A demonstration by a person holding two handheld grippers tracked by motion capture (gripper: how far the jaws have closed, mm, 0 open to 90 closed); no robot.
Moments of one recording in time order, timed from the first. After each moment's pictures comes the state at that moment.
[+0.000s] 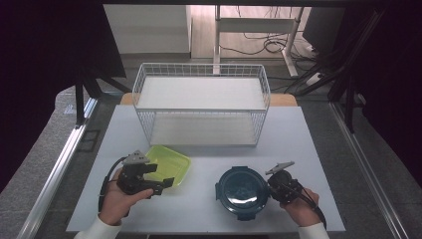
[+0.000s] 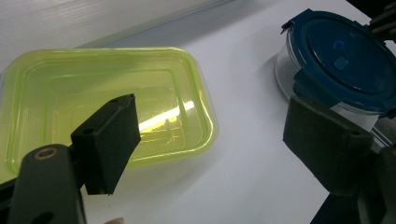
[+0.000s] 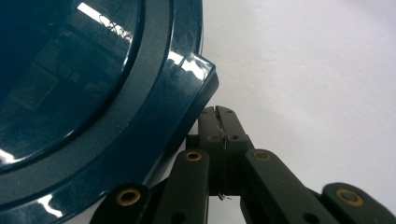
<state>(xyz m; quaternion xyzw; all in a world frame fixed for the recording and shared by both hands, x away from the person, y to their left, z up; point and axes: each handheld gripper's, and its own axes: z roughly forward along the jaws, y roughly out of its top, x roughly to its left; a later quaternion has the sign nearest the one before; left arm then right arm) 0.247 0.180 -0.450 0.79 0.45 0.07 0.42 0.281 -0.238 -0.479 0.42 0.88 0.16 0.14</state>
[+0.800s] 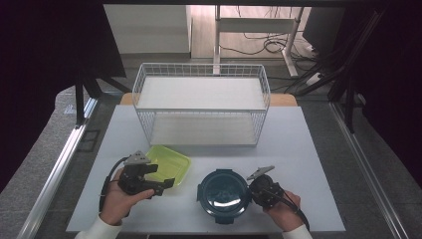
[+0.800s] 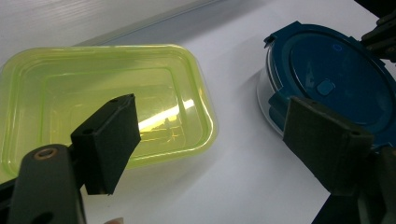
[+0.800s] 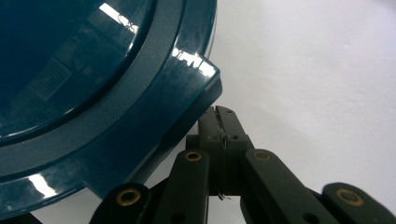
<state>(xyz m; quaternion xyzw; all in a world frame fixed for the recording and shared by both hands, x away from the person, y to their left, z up) 0.247 0.178 -0.452 0.79 0.44 0.08 0.41 0.269 -0.193 -0.486 0.39 0.90 0.18 0.12</state>
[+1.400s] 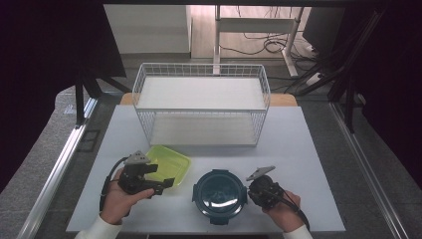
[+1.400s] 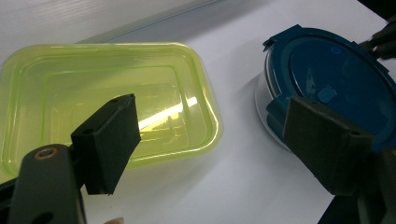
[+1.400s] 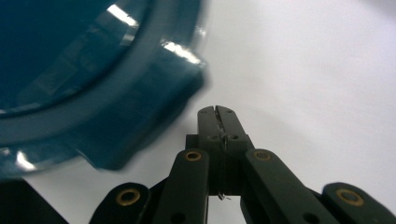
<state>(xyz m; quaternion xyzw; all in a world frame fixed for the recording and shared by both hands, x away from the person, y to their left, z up) 0.251 0.181 -0.458 0.79 0.45 0.08 0.41 0.267 -0.194 -0.480 0.37 0.90 0.19 0.12</state>
